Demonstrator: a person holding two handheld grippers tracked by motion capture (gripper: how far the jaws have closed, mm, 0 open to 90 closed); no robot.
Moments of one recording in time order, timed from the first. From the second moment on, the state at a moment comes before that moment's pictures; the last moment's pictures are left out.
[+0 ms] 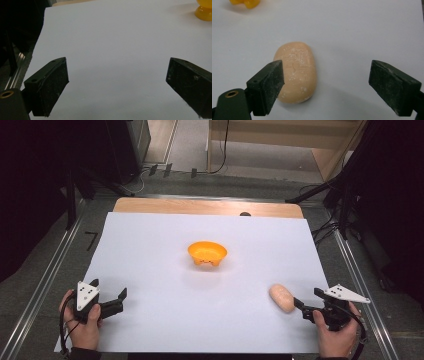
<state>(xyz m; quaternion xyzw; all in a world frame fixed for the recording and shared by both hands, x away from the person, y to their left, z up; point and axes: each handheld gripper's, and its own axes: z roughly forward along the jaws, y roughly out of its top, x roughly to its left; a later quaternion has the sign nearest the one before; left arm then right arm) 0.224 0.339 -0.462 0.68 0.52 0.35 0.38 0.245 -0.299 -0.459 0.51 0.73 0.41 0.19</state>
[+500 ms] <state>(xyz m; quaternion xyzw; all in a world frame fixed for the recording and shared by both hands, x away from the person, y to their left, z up) 0.224 0.336 -0.463 0.69 0.51 0.35 0.37 0.252 -0.267 -0.463 0.51 0.78 0.35 0.13</state>
